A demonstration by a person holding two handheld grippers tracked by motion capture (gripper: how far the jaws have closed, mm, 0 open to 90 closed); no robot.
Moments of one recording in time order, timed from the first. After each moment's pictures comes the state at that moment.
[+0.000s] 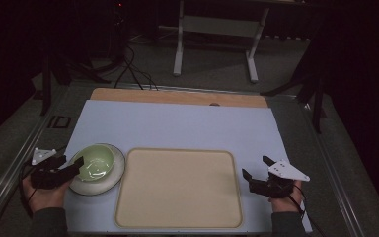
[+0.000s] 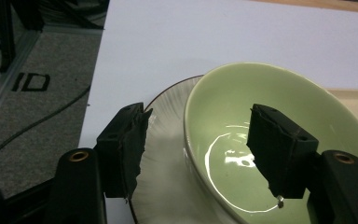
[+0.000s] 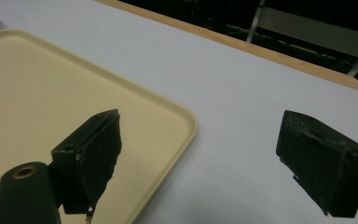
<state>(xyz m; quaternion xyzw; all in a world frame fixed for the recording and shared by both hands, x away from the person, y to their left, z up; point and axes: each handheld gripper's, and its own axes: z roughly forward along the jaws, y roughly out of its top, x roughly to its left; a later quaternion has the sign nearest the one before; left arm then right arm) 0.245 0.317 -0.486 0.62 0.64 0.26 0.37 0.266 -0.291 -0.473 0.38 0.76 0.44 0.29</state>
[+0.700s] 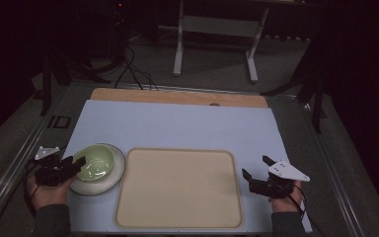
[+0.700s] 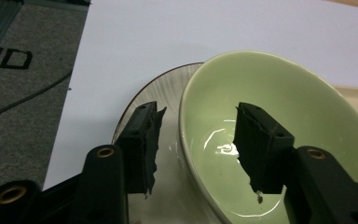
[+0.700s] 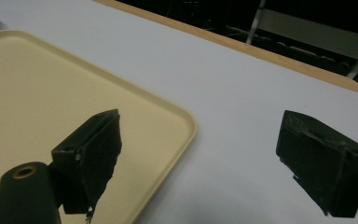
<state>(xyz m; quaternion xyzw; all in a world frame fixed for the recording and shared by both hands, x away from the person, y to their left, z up) 0.256 0.317 -0.493 0.62 0.66 0.22 0.37 0.266 -0.291 -0.472 0.38 0.76 0.44 0.30</state>
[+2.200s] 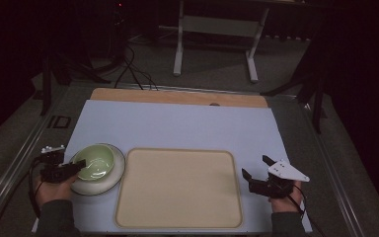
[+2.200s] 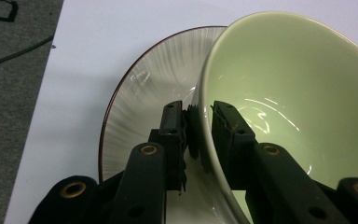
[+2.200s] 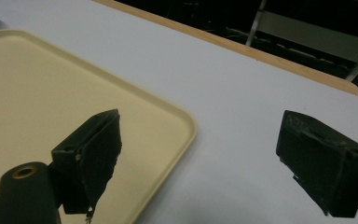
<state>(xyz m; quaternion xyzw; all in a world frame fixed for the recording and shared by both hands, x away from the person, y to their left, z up) 0.273 0.321 -0.506 0.62 0.69 0.15 0.34 0.266 -0.290 -0.472 0.37 0.76 0.44 0.30</state>
